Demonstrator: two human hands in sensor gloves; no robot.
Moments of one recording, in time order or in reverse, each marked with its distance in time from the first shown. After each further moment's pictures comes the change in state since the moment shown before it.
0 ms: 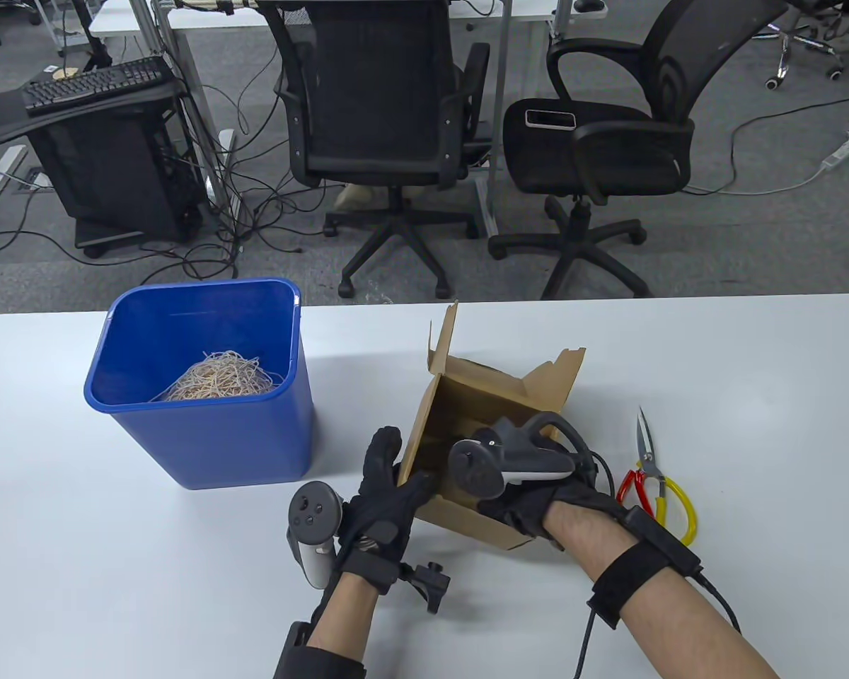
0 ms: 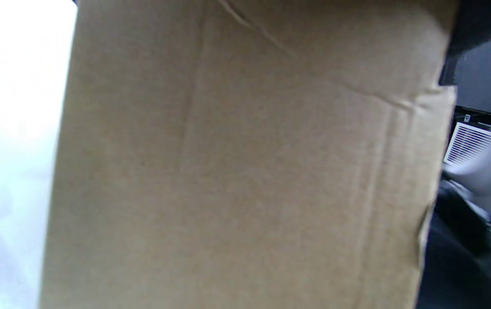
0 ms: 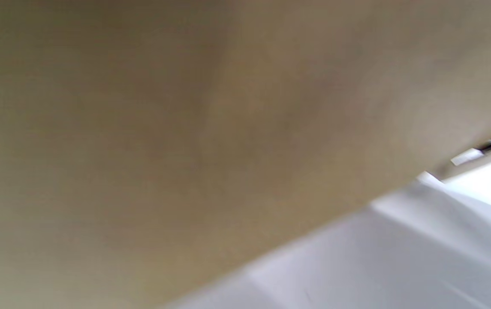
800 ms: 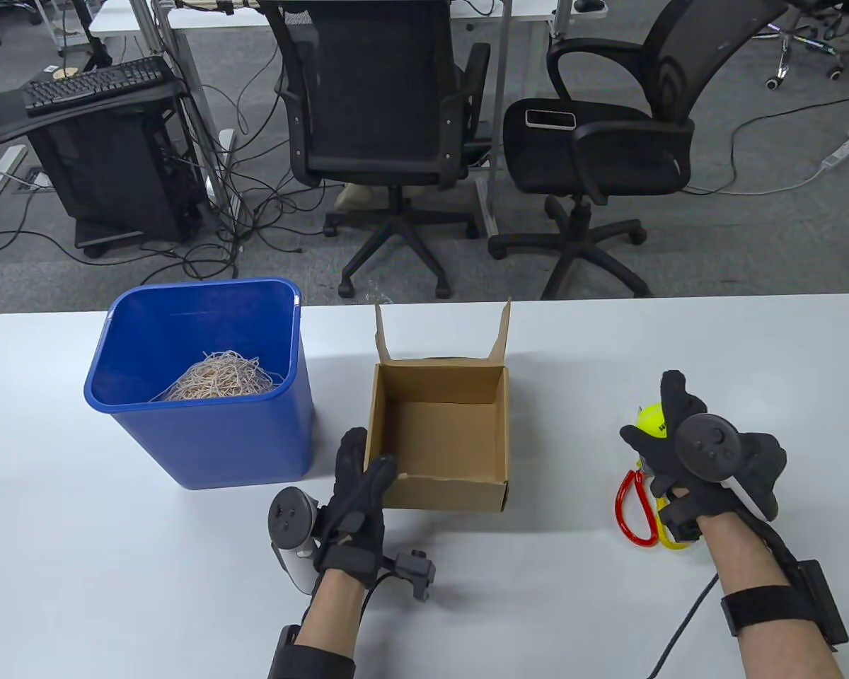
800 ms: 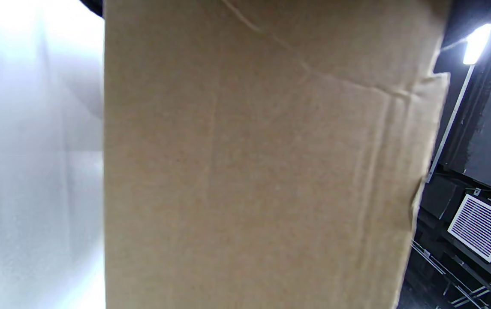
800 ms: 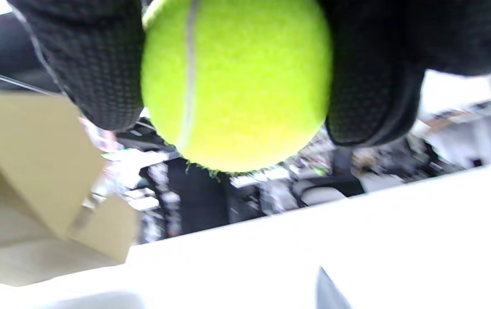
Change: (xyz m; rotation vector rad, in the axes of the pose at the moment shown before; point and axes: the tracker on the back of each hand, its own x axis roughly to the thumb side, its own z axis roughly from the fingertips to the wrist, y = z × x) left_hand -0.007 0.018 0.004 0.105 0.066 0.179; right_hand -0.188 0.038 0.143 -0.399 0.820 -0.202
